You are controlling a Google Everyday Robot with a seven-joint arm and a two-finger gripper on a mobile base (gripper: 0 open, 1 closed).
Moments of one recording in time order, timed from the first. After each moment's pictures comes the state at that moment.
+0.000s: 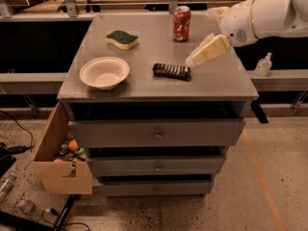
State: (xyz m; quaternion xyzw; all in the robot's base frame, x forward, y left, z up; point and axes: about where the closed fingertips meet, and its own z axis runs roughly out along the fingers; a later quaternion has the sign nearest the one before) arm 0.648 -0.122 0.968 -0.53 0.68 0.17 0.48
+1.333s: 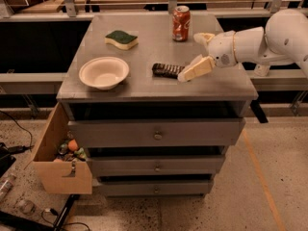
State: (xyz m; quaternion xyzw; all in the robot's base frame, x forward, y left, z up) arm 0.687 -0.107 0.891 -0.51 0.66 0.24 0.49
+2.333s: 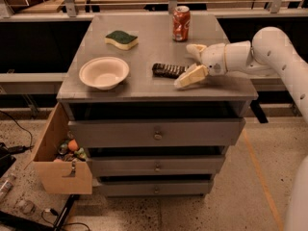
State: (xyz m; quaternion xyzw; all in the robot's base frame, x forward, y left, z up) arm 0.715 -0.097 0.844 -0.51 0.65 0.30 0.49
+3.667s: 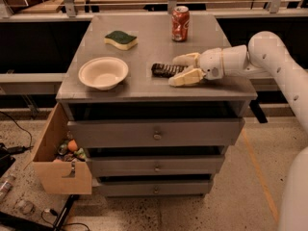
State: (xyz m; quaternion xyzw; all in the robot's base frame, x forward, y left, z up) arm 0.706 -0.088 0.826 -0.52 0.64 0.33 0.46
